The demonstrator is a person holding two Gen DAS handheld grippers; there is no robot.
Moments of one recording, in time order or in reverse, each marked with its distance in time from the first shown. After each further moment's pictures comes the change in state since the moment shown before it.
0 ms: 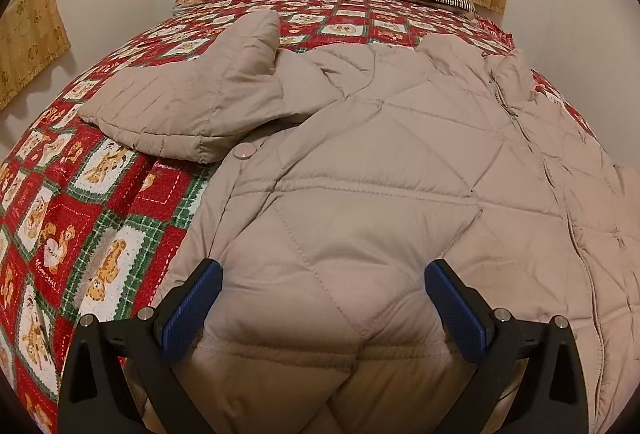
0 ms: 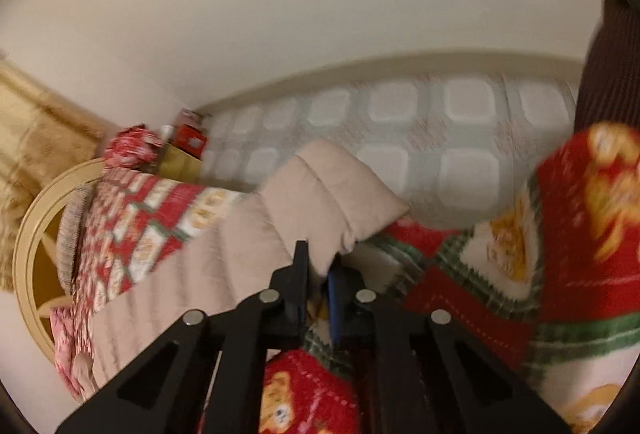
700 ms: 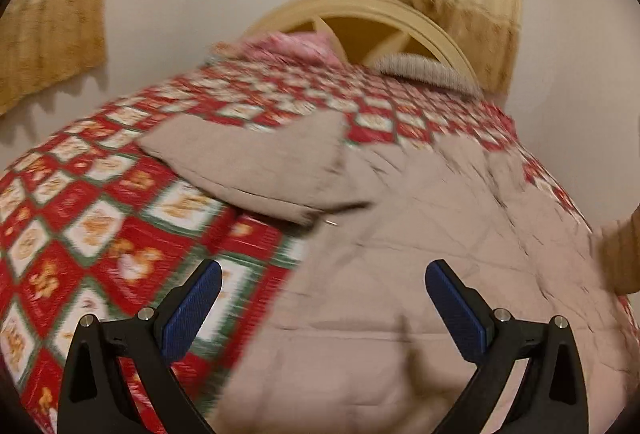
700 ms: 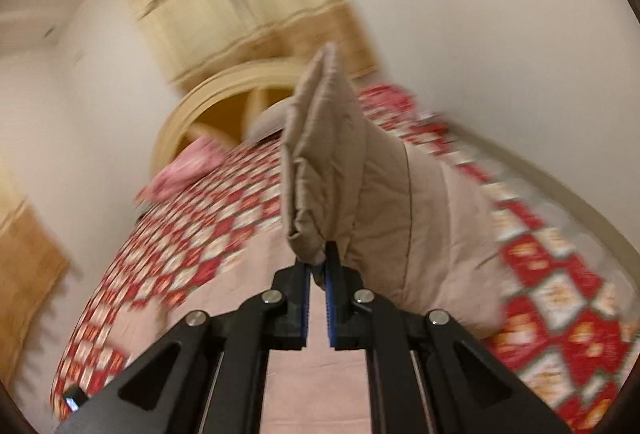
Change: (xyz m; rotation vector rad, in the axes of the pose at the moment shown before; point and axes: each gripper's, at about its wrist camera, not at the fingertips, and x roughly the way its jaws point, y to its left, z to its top) left arm -0.082 0.071 -0.016 -0.149 -0.307 -0.009; right arm -0.164 0.284 -0.202 -0.827 0.022 0.597
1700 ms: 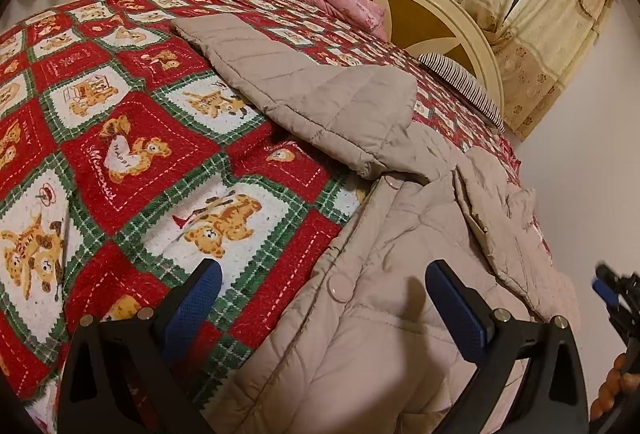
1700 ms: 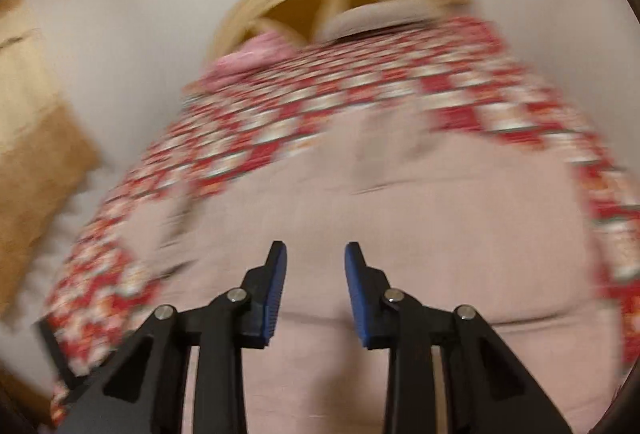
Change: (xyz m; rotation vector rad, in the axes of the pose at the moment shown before) left arm 0.046 0.053 -0.025 -0.345 0.176 -0.097; right arm 0.100 0.051 -0.089 -0.151 0.245 0.072
